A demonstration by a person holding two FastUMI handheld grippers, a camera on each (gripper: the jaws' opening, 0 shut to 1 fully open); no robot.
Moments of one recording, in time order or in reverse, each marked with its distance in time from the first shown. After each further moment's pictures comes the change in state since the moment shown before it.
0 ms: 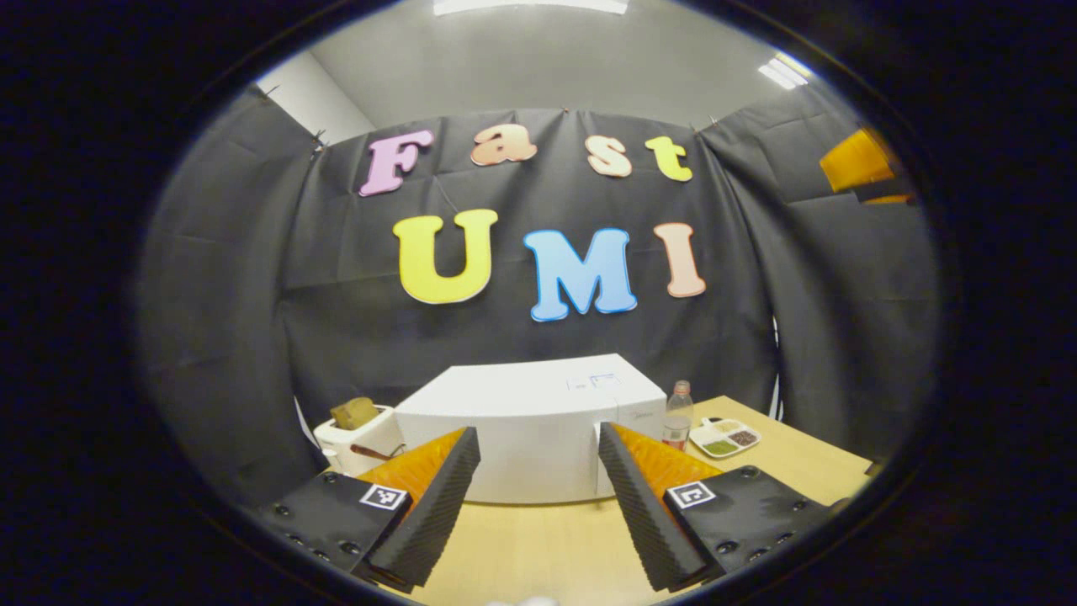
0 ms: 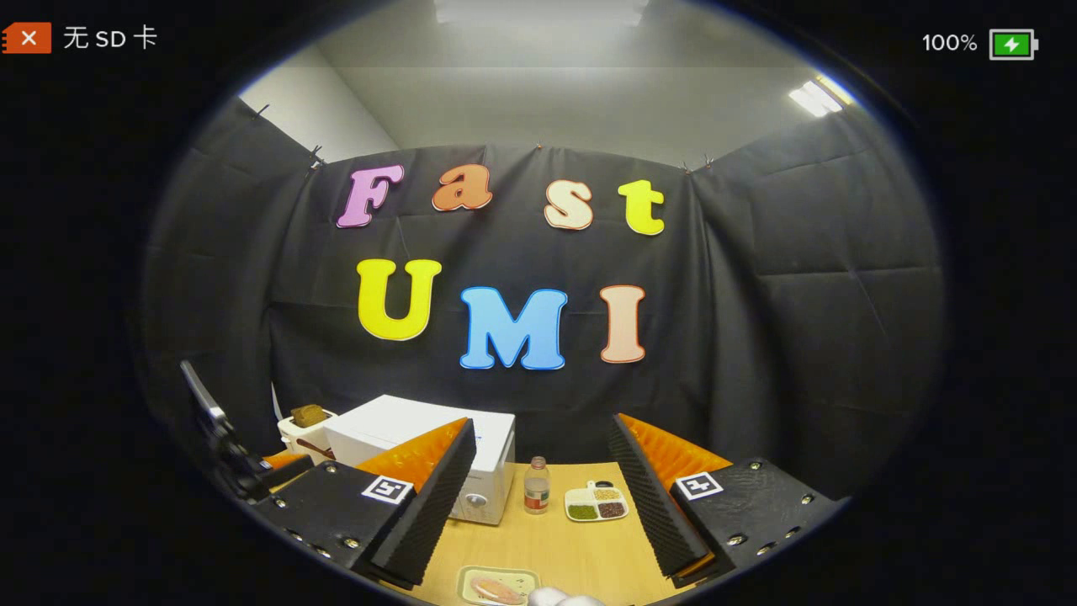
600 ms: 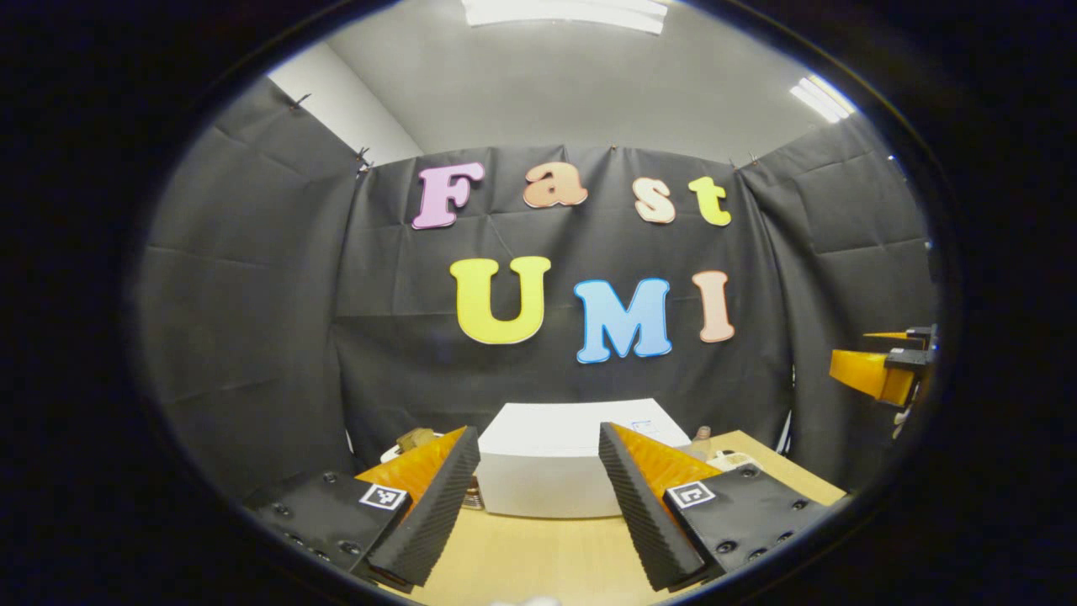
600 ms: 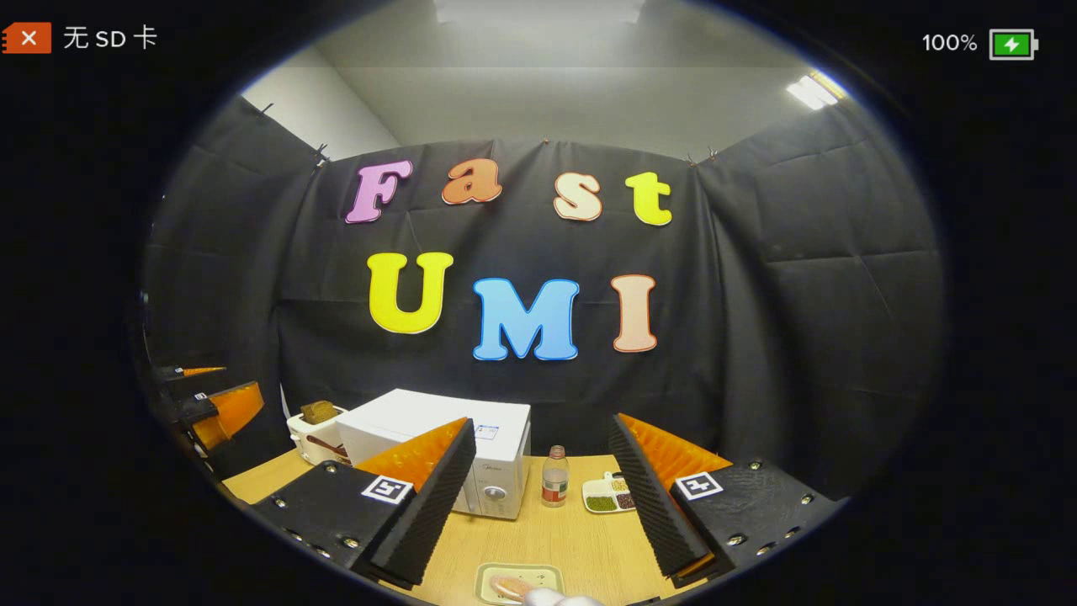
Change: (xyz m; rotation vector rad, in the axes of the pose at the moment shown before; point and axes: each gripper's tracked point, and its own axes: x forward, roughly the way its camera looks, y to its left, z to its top) left arm -0.108 0.114 0.143 -0.059 -0.065 0.126; right arm -0.002 0.035 -0.032 0.035 0.010 0.028
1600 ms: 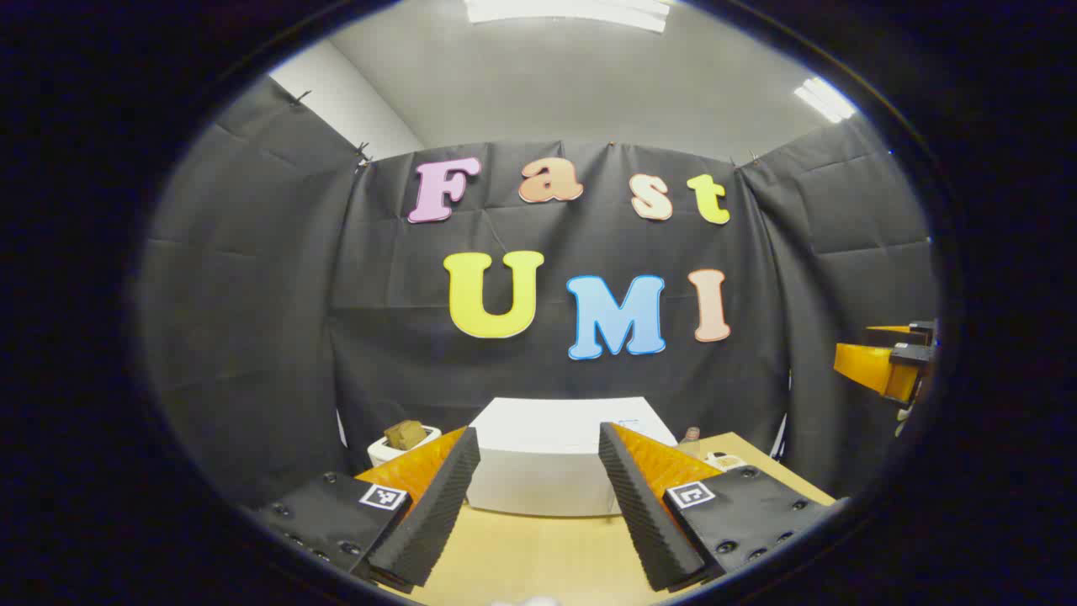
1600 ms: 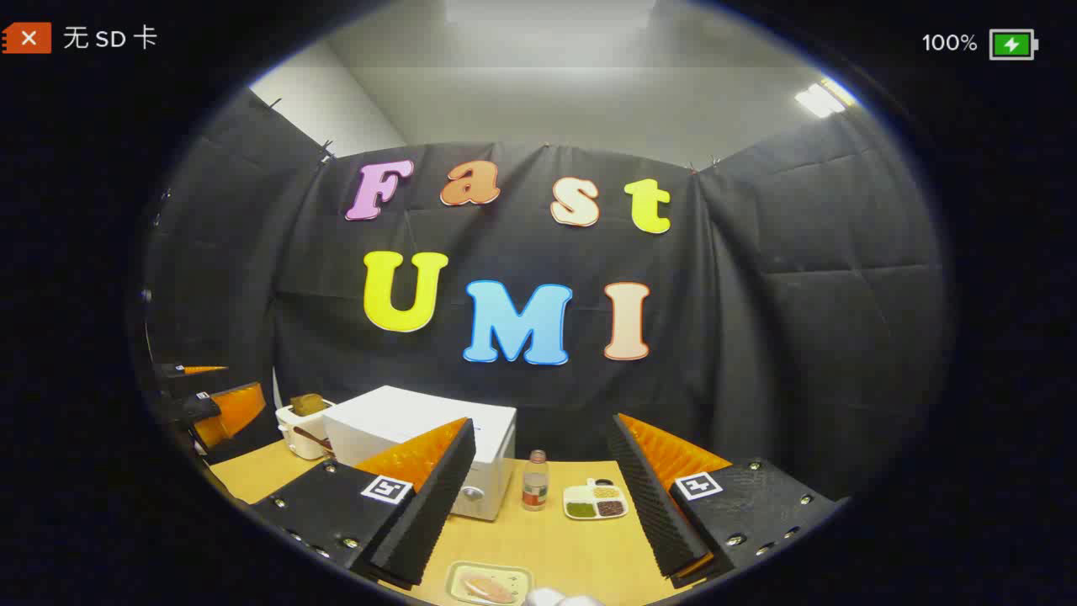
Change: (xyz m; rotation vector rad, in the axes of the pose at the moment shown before) left arm -0.002 -0.021 -0.004 -0.032 0.022 -0.002; right arm 0.003 -0.006 0.003 -0.029 -0.012 0.028
